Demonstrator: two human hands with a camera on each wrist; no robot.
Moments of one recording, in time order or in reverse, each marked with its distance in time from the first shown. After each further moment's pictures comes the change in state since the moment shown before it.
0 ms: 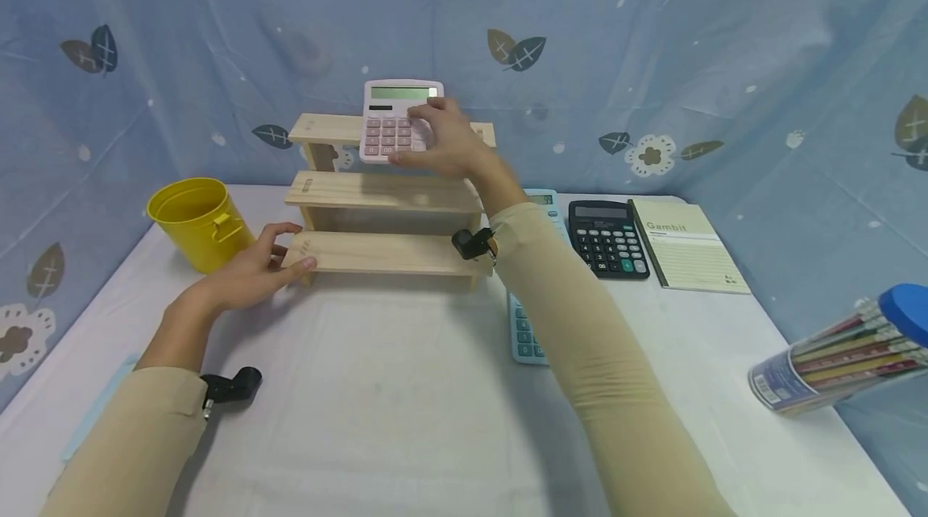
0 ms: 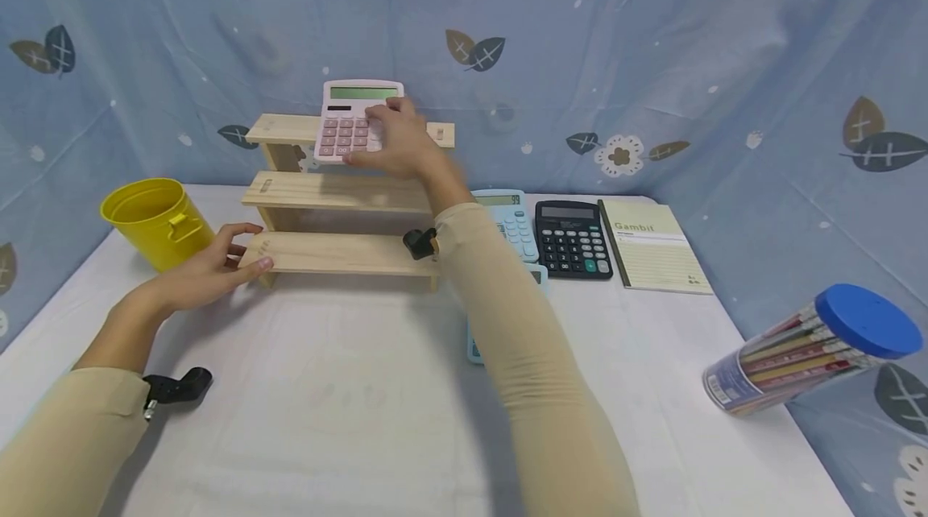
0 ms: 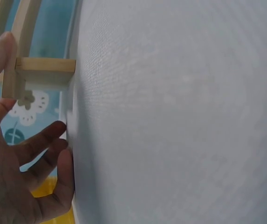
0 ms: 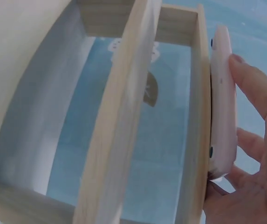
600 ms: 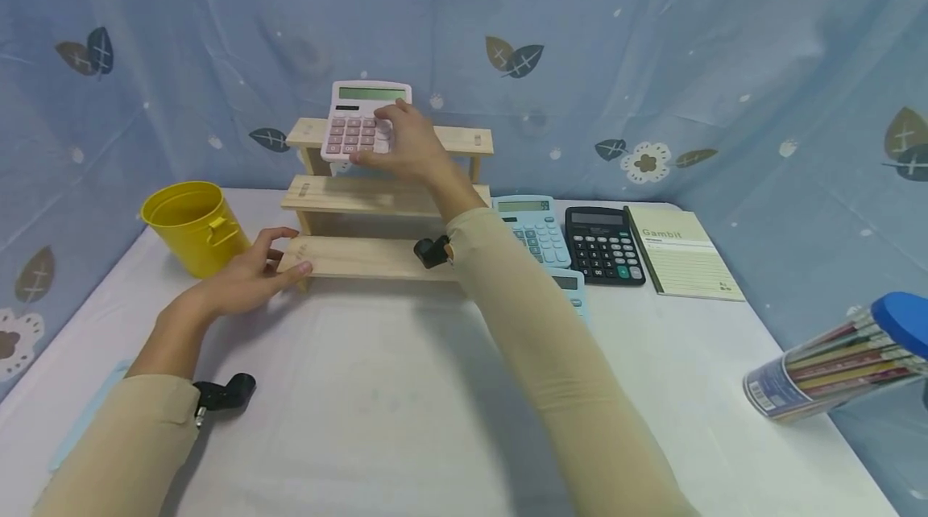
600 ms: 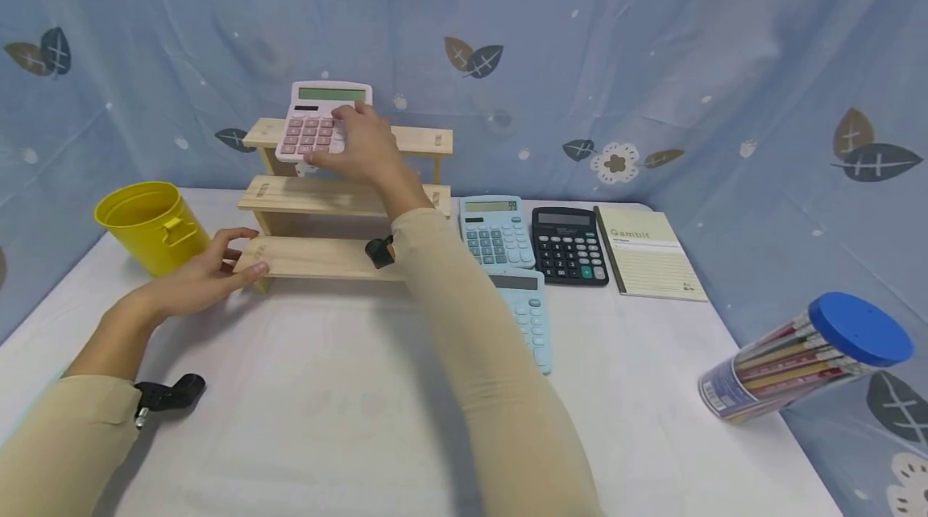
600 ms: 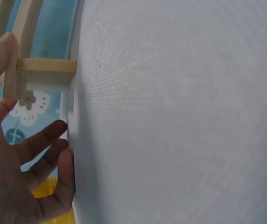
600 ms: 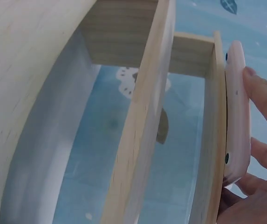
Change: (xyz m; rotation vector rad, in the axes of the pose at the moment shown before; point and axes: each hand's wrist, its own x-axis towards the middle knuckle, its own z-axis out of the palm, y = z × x) left_hand 0.001 -0.001 0.001 -0.009 -0.003 0.014; right_hand 0.026 -0.030 0.029 -0.026 0.061 -0.008
